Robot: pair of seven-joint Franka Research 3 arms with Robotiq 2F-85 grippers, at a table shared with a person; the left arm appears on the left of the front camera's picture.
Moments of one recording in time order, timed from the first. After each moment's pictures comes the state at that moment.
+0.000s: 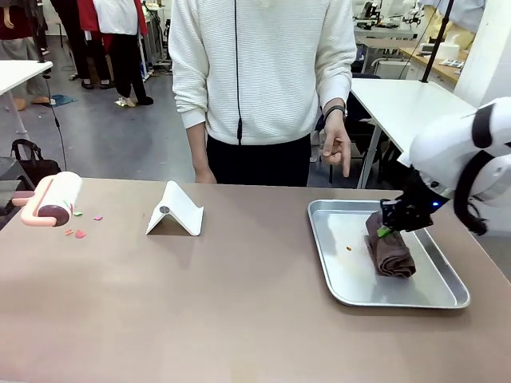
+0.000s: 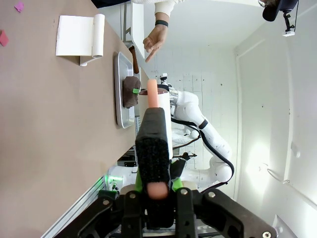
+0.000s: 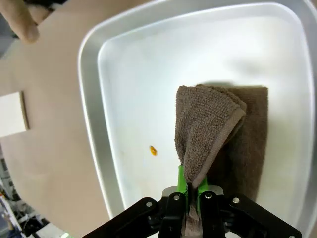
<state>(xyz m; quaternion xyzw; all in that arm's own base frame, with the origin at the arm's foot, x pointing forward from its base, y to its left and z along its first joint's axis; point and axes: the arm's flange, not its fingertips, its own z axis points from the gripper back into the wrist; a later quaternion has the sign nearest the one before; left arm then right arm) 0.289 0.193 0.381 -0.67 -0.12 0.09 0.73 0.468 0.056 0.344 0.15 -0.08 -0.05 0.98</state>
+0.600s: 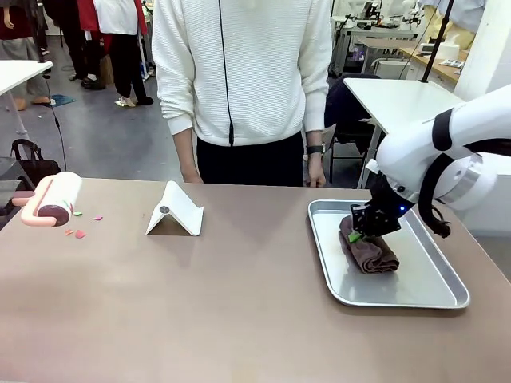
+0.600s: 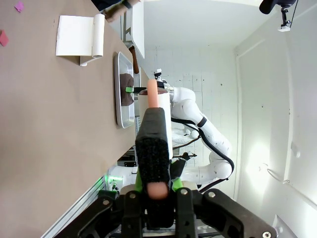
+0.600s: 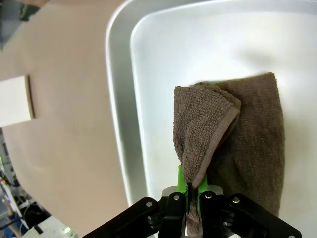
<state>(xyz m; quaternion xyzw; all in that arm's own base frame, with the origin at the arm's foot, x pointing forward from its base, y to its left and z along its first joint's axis) 0.289 0.193 0.381 -0.67 -0.12 0.09 0.73 0.475 0.114 0.326 0.17 -0.06 -0.01 0.98</state>
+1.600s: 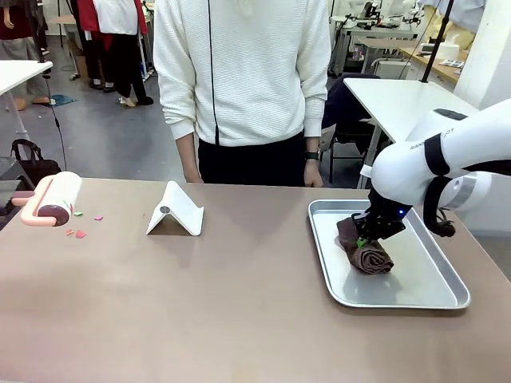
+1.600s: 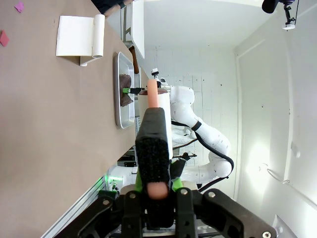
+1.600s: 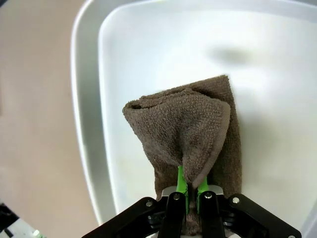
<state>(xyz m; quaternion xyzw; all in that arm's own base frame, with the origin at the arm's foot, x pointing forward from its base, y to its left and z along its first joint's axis) 0.289 0.193 0.381 -0.67 -0.12 0.09 0.73 0.481 0.108 0.314 0.08 -0.06 0.01 0.99</state>
